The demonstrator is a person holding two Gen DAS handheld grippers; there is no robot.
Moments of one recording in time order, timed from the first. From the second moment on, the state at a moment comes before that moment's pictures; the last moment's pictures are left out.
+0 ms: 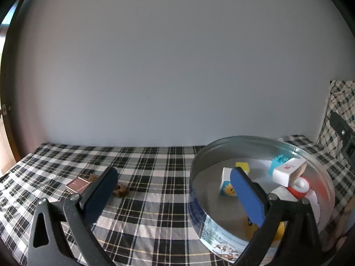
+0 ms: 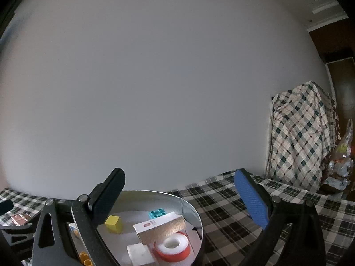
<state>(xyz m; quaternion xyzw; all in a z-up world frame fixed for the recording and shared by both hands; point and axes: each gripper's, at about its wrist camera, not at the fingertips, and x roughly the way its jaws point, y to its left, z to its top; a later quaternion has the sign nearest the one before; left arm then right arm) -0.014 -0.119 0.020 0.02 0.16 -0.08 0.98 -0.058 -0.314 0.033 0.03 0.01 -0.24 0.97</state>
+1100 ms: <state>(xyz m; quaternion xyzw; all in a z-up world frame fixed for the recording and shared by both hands) -0.022 -0.082 0.025 0.03 0.15 -0.07 0.99 -0.078 -0.248 0.037 -0.02 -0.02 -0.27 0.96</state>
